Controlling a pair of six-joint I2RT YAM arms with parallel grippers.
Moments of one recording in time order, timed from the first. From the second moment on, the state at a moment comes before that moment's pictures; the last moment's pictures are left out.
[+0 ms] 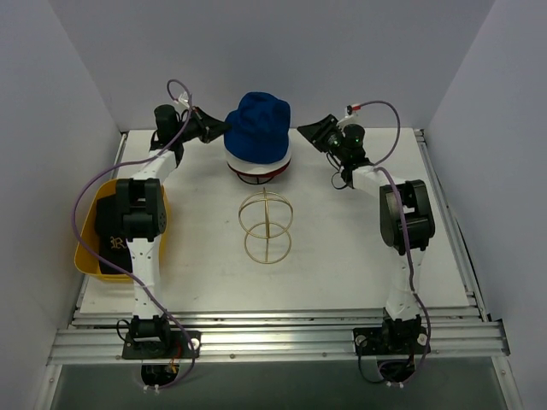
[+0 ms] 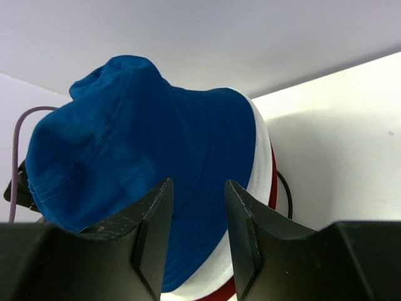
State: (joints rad) left arm -0.04 2.42 1.99 0.33 0.90 -1.18; right arm 0.20 2.12 1.45 0.62 -0.36 0.93
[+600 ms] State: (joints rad) left arm -0.04 2.41 1.95 0.37 0.92 -1.09; right arm 0.24 2.18 1.45 0.66 -0.35 1.00
